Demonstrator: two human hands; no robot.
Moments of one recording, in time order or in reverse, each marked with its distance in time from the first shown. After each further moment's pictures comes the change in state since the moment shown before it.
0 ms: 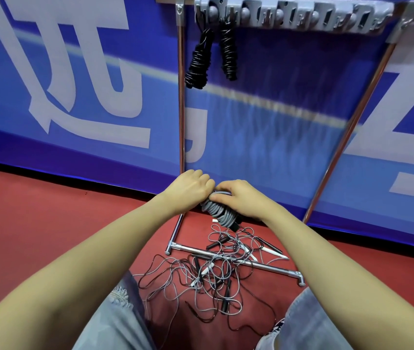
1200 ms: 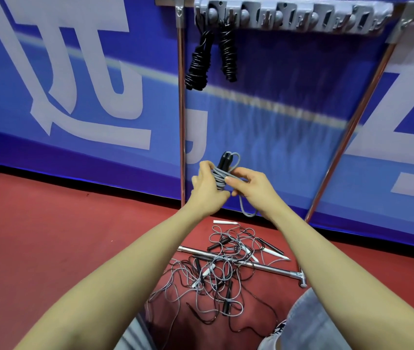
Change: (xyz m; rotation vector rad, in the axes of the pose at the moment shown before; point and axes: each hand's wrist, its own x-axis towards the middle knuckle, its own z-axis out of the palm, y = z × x) left_hand 0.032 0.046 -0.020 -1.120 -0.121 -1.048; right_hand -0.003 0.011 -0.009 0.624 0.287 0.004
